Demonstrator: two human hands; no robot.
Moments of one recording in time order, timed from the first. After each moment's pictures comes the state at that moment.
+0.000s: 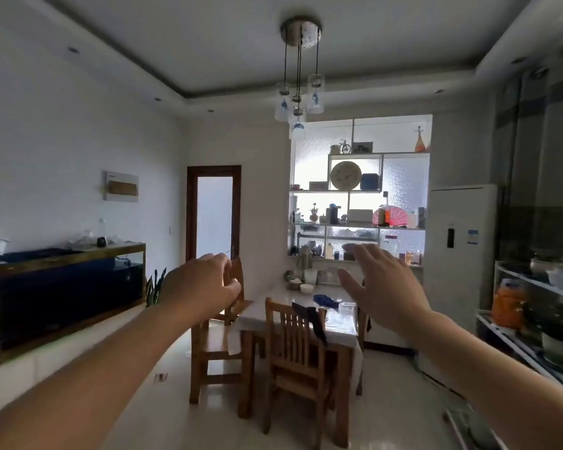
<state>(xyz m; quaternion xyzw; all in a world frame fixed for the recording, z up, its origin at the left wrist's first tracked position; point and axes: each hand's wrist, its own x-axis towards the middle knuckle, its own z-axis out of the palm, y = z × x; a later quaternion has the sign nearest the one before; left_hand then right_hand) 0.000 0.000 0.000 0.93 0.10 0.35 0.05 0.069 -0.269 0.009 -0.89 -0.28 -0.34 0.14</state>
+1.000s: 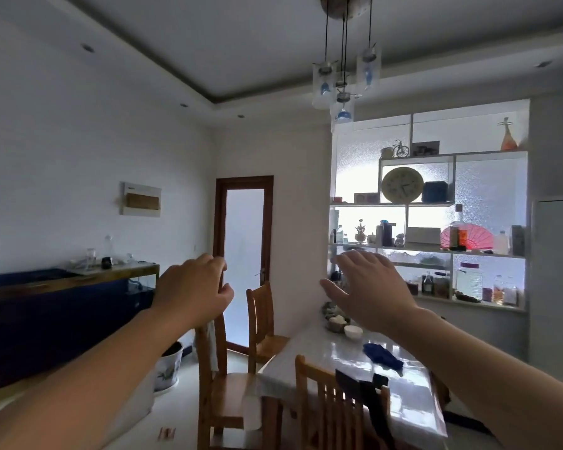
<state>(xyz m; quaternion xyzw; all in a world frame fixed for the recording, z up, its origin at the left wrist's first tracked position) 0.409 0.187 0.021 0.91 0.17 0.37 -0.06 0.525 -0.051 0.031 -0.85 -0.37 -0.36 0.08</state>
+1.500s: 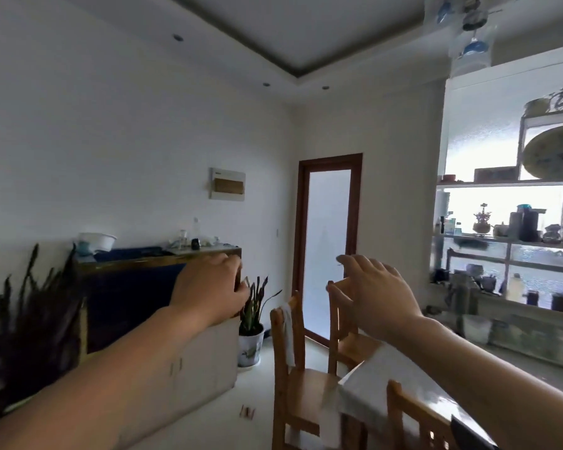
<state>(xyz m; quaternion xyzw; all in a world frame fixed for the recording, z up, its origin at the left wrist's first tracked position) 0.516 0.333 -0.007 0.89 0.29 0.35 -0.11 0.689 0.151 -0.005 -0.81 -0.48 -0.29 0.15</state>
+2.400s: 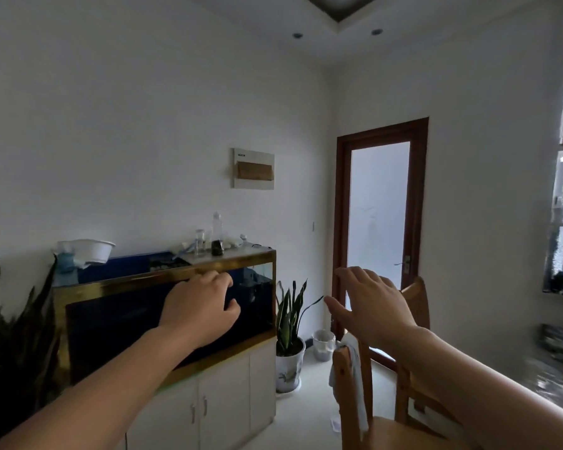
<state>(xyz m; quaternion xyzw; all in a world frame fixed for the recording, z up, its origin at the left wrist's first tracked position) 0.692 0.802 -0.056 0.89 0.34 0.29 -0.11 0.897 0.634 -0.056 -0.80 -0.53 -0.23 0.18</state>
